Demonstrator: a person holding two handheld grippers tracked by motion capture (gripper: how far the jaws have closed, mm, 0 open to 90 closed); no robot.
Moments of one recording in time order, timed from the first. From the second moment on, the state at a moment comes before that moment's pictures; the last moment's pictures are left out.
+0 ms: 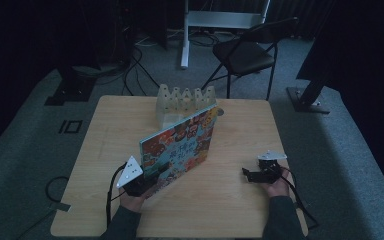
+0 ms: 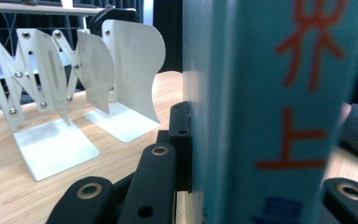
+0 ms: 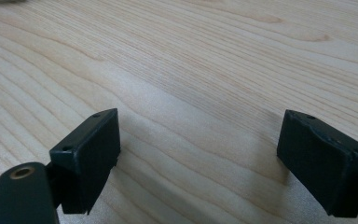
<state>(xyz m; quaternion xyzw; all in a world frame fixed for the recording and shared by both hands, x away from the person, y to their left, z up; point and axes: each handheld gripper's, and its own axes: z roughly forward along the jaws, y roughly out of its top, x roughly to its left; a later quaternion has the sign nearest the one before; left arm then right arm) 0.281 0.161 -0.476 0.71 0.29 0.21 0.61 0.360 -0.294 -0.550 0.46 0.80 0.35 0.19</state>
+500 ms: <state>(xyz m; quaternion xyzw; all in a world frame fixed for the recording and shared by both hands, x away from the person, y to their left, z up) 0.281 0.165 -0.478 0.71 0.30 0.22 0.60 0.360 -0.294 -0.550 0.46 0.80 0.35 0.19</state>
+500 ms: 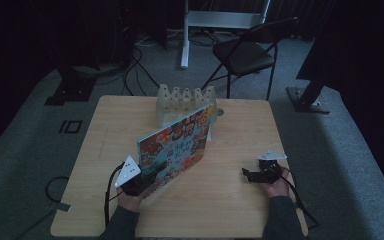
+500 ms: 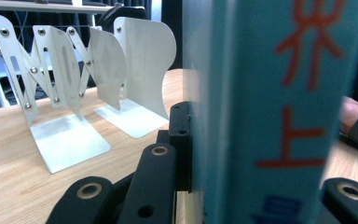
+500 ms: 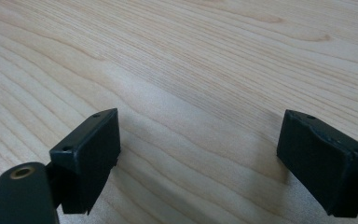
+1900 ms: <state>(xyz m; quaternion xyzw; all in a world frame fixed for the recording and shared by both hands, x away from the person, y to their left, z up) 0.283 0.183 -0.477 0.70 0.32 0.24 0.60 0.359 -0.294 -0.550 0.45 0.80 0.35 0.19</state>
